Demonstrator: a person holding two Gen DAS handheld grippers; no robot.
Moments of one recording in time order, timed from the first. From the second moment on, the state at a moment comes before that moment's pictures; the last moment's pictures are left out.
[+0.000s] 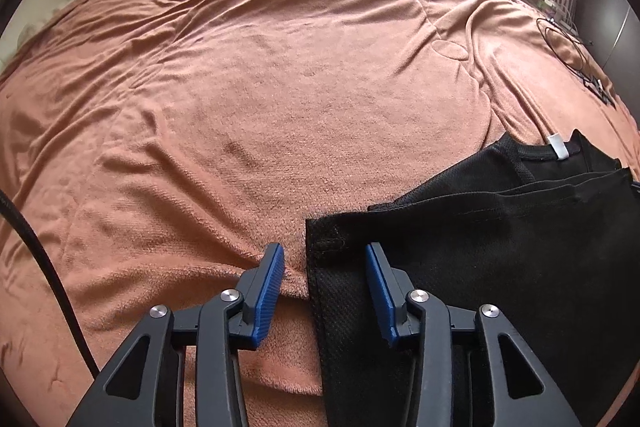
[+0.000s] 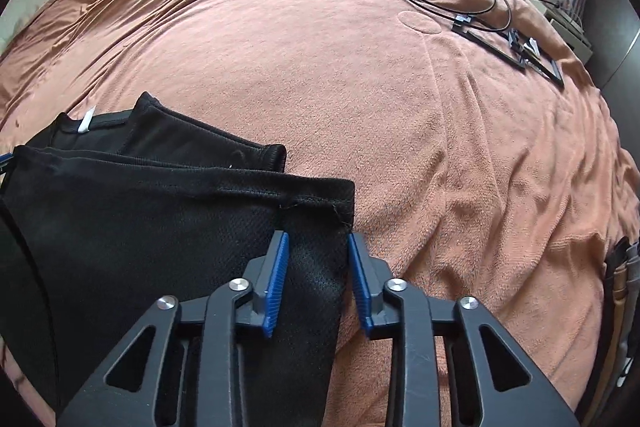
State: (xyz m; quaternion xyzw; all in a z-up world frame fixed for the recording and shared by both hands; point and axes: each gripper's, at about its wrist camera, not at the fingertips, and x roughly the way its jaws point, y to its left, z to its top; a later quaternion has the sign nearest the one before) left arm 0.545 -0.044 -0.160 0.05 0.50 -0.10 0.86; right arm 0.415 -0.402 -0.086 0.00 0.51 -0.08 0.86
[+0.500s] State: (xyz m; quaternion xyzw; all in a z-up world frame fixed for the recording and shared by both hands) left arm 0.553 -0.040 -0.123 0.04 0.46 -0.08 0.88; right arm 0.411 -0.397 -0.046 -0.02 0.45 -0.11 0.89
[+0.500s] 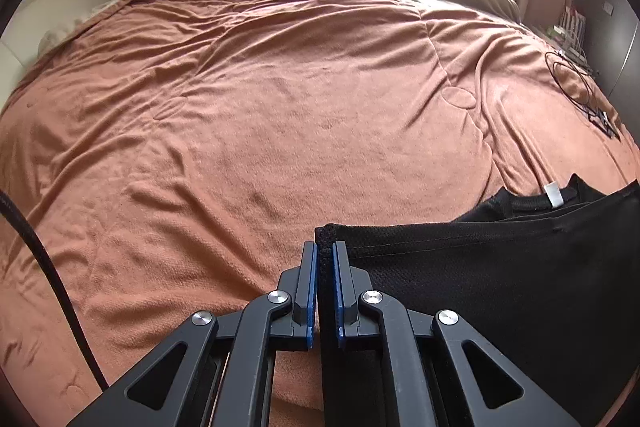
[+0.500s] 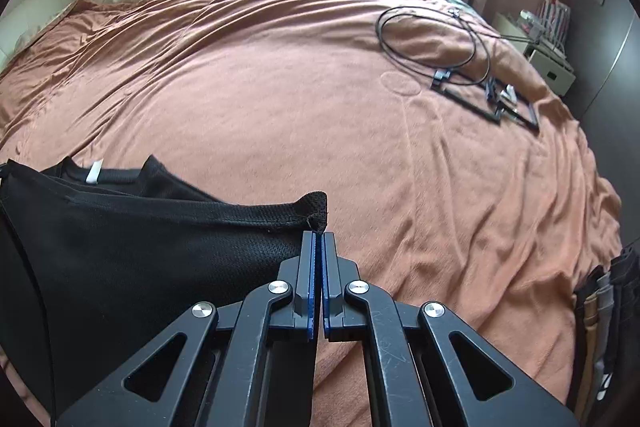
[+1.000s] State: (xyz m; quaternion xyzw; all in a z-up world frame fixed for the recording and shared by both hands) left arm 0.588 -0.048 -0.131 0.06 0.45 -0.05 0.89; right arm 0.456 -0.391 -0.062 -0.05 0.45 -0.14 0.88
